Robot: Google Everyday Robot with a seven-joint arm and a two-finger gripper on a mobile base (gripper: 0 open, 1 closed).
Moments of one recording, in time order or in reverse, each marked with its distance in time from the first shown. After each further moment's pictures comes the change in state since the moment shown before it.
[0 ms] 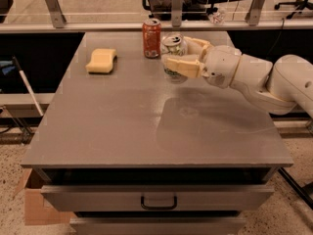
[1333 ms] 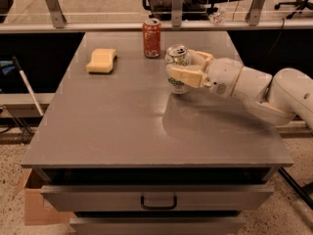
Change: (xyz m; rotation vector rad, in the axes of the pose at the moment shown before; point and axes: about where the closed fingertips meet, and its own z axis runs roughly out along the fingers) arm 0.035 -0.004 -0.012 0.045 0.026 0.101
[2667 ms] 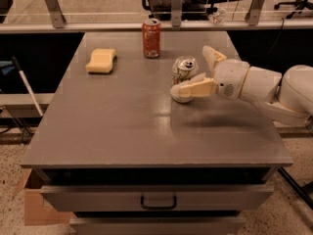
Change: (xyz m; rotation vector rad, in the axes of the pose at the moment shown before) arm 0.004 0.002 -0.018 0.019 0.097 0.016
